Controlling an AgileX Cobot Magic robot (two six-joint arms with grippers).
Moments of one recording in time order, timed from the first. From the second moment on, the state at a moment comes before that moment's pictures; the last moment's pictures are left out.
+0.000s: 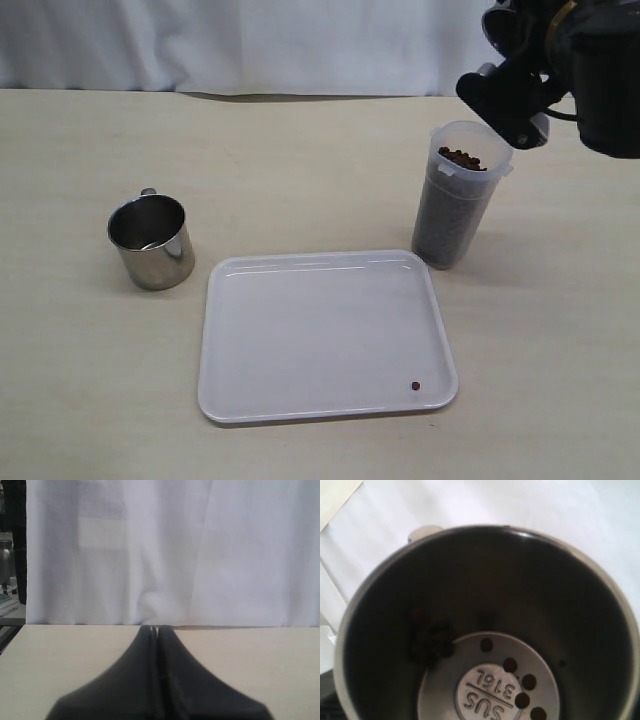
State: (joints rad) left arm -0.12 0.22 -0.09 0.28 -0.04 -0.34; right arm 0.63 1.52 -1.00 -1.73 0.73 -0.57
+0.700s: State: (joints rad) left arm -0.12 0.22 -0.09 0.28 -0.04 -0.34; right arm 0.63 1.52 -1.00 -1.73 0.68 -0.68
